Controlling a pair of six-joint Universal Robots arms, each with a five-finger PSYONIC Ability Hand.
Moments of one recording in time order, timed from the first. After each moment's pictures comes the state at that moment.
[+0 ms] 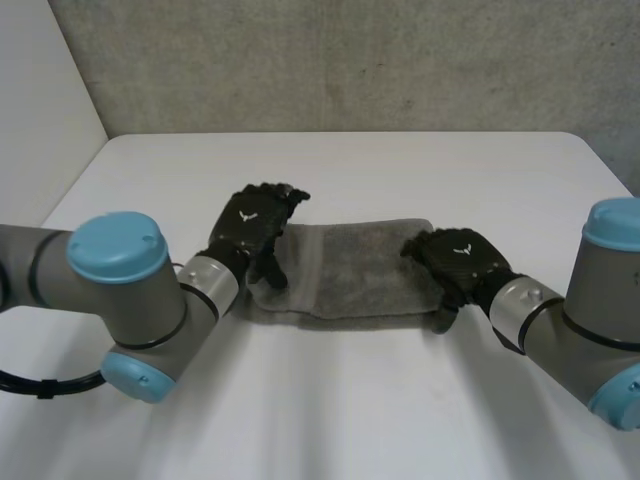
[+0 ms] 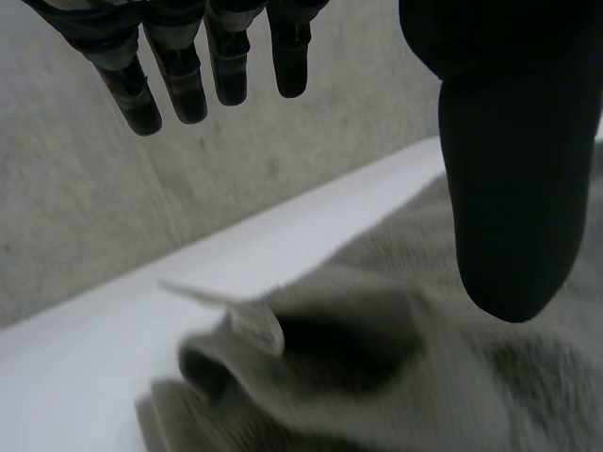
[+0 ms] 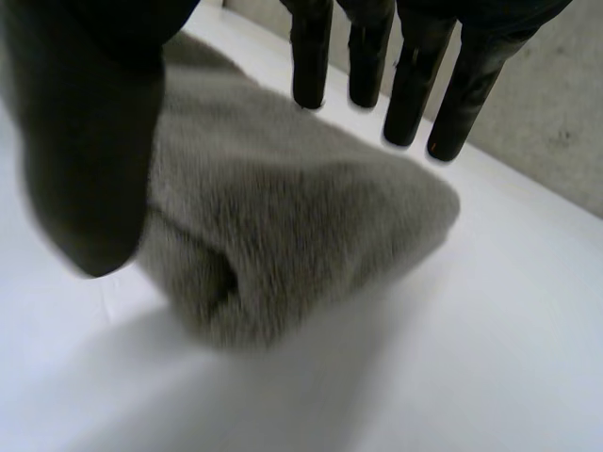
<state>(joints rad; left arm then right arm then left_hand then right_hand) 4.21 -2.18 -1.50 3.57 -1.41 3.21 1.88 -1.13 1.66 -0.14 1.24 2.82 0.22 0.22 0.22 0.22 0.05 0.36 0.35 0.35 0.35 0.19</state>
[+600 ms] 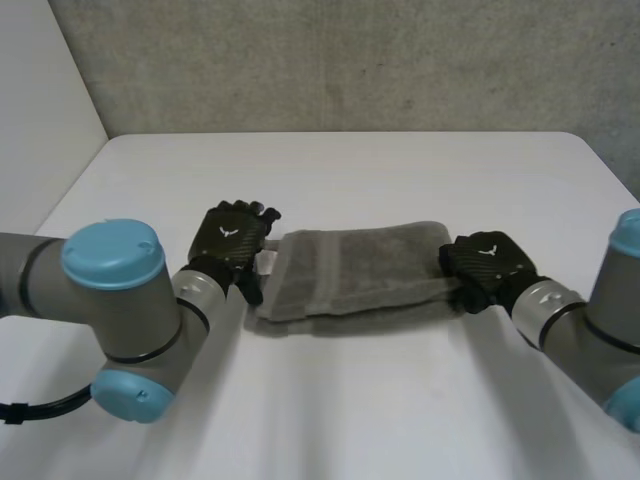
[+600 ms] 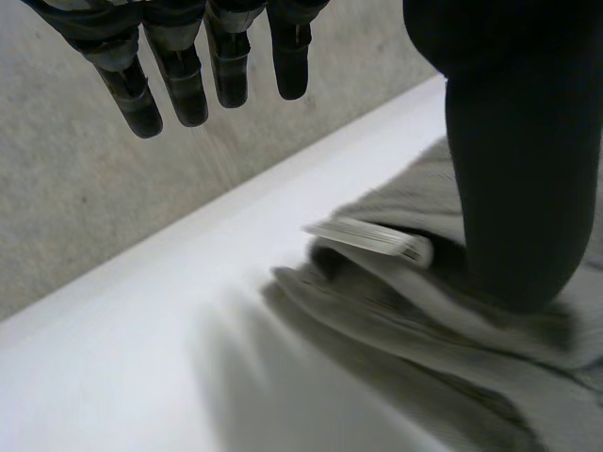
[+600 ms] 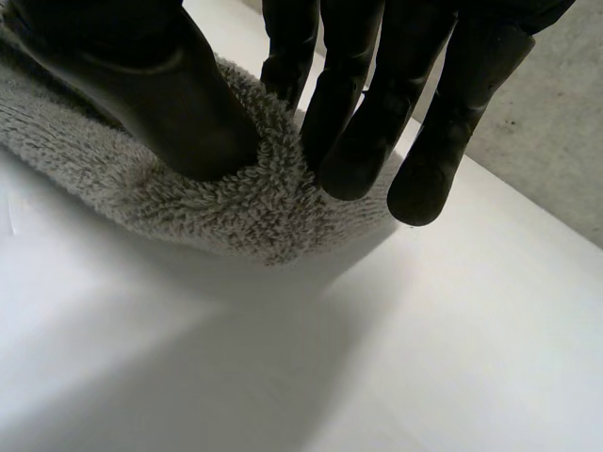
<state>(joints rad) 4.20 -2.10 -1.57 3.50 -1.56 3.33 1.80 -1.15 1.71 -0.19 1.24 2.72 0.23 0.23 0.23 0.23 0.05 1.30 1.29 1.34 1.33 1.16</state>
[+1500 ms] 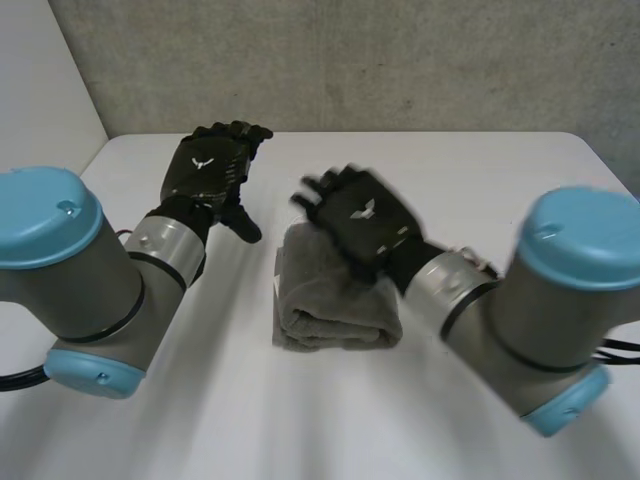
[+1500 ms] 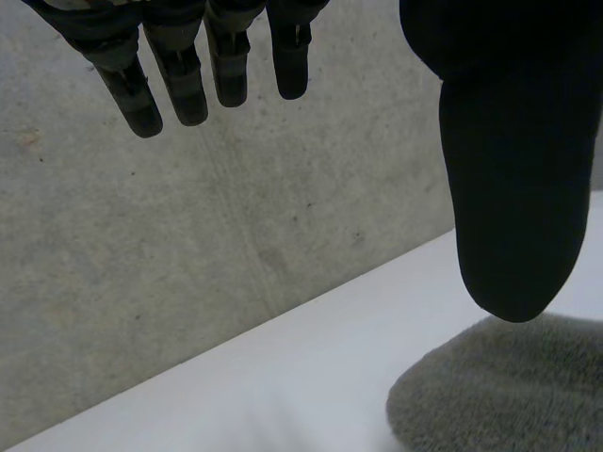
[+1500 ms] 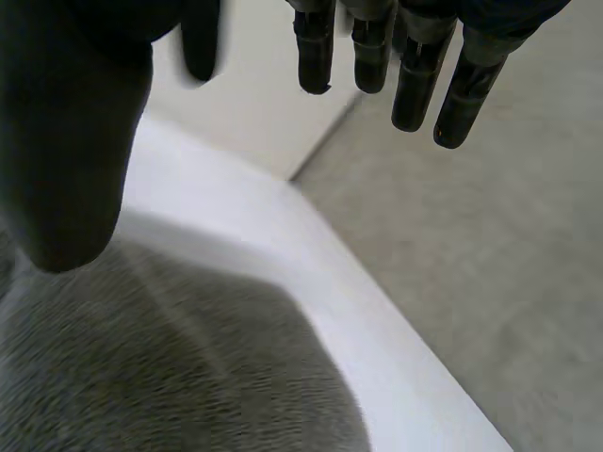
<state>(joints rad) 4.20 -1.91 -1.56 3.52 -1.55 3.17 2.17 -1.21 1.55 -0.29 1.23 2.78 0.23 0.22 0.23 0.23 0.05 0.23 0.25 0.24 0.26 0.06</state>
